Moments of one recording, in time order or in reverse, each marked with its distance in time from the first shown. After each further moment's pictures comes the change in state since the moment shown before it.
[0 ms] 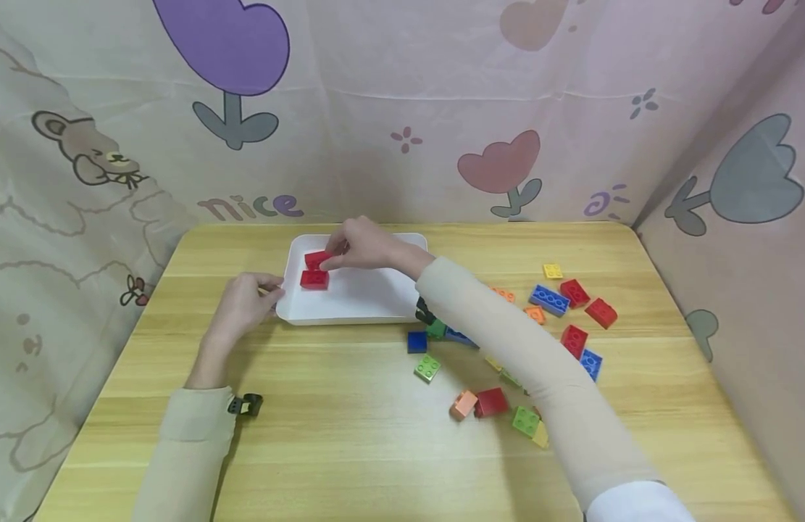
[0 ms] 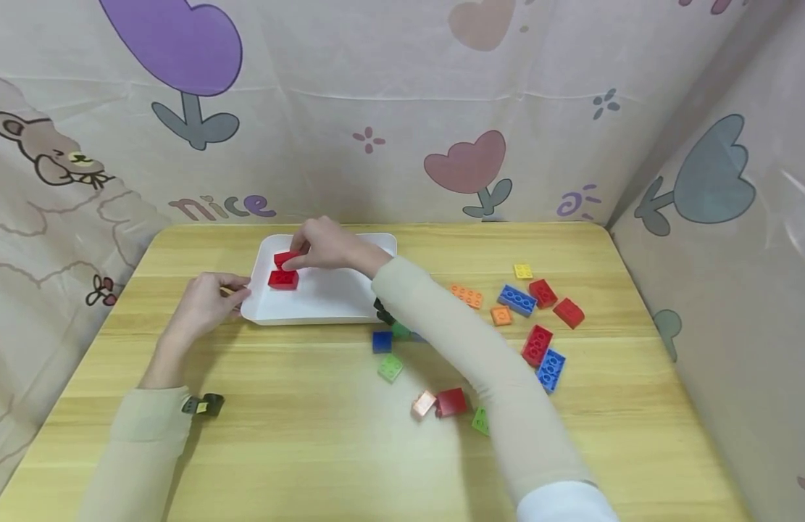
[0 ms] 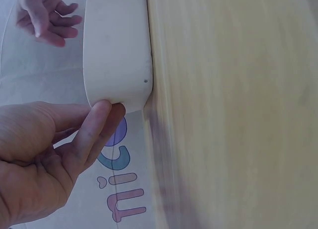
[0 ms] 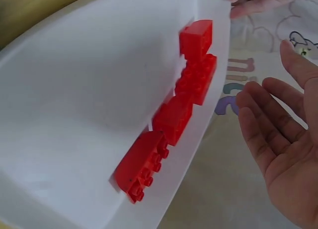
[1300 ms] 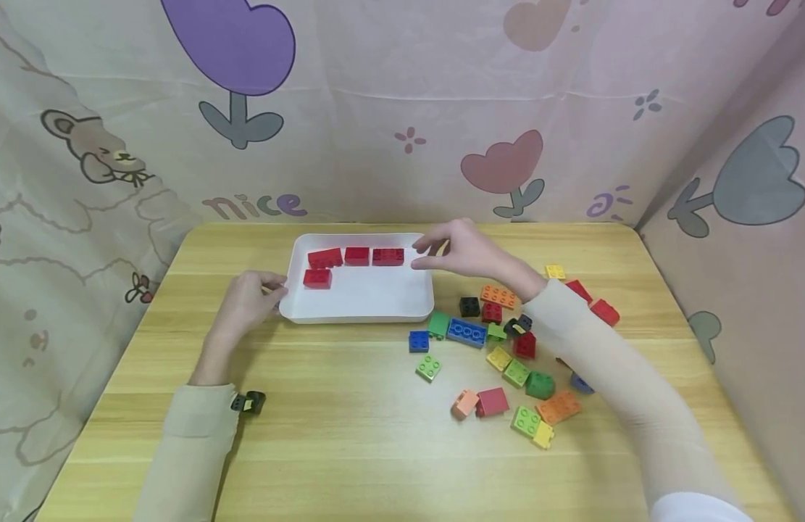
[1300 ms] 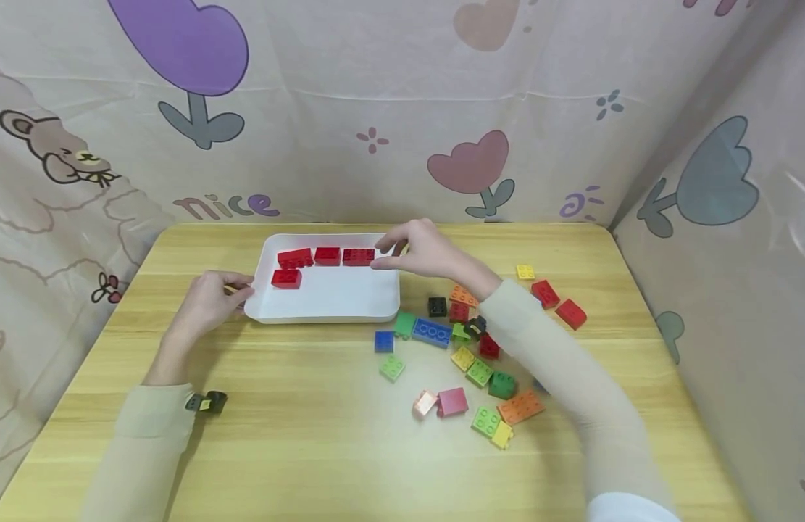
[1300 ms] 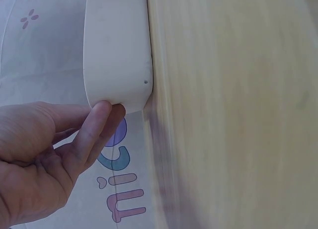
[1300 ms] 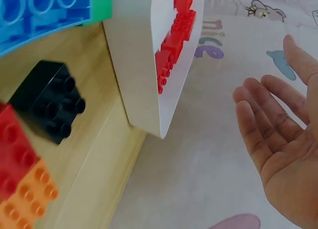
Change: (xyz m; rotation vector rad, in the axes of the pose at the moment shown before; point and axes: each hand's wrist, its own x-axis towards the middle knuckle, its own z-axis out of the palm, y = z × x) left_hand 0.000 -0.001 0.000 -0.004 0.010 0.018; right_hand -0.136 0.054 -0.045 0.068 0.202 0.032
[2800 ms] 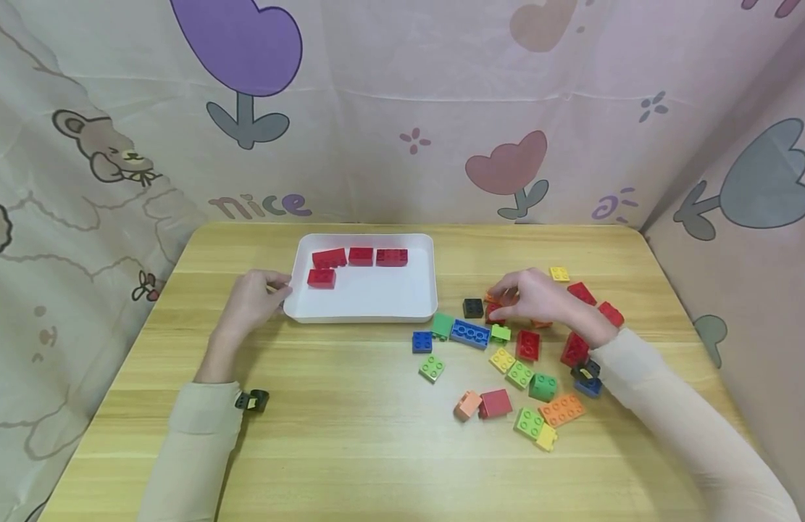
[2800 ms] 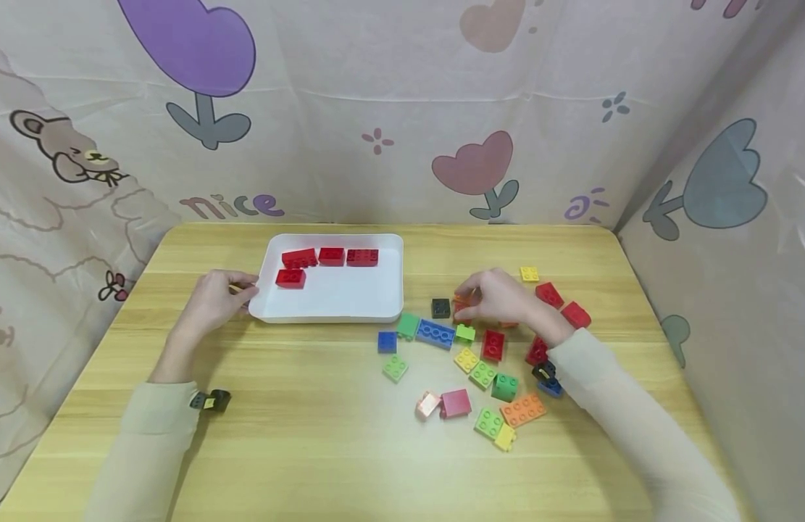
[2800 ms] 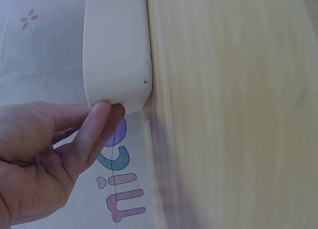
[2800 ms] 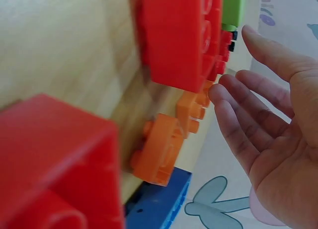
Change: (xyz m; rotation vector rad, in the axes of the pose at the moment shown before) left_hand 0.000 0.000 0.000 0.005 0.001 -0.008; right_hand -0.104 0.081 0.005 -0.163 -0.073 0.193
